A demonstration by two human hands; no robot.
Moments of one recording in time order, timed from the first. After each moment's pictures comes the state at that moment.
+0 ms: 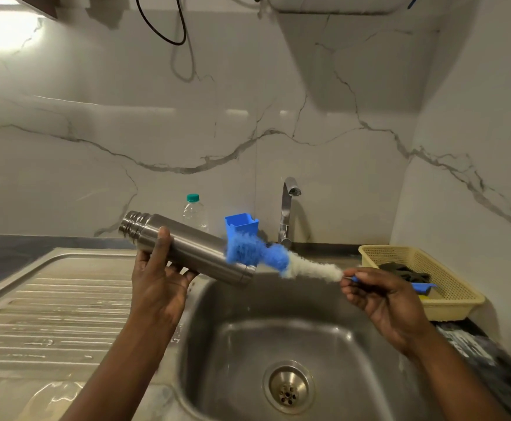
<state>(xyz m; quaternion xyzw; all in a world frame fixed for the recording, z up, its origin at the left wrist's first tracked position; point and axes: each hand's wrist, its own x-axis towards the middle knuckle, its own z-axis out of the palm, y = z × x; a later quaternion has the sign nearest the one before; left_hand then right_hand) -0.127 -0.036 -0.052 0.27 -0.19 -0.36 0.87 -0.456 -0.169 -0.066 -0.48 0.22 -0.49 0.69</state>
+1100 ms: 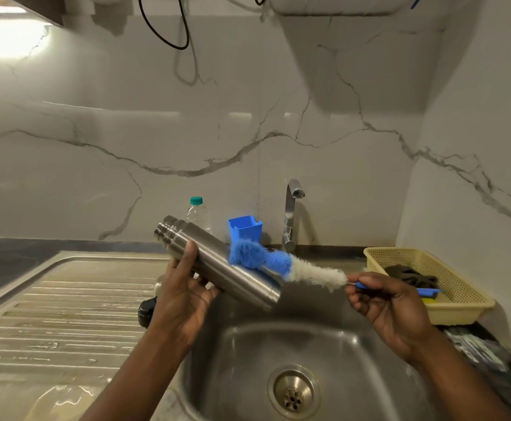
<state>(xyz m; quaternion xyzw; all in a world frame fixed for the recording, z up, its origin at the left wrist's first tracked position) -0.151 -0.037 -0.062 0.28 -0.20 -0.45 0.82 -0.452 -0.170 -0.074 -0.47 0.23 -0.49 0.70</state>
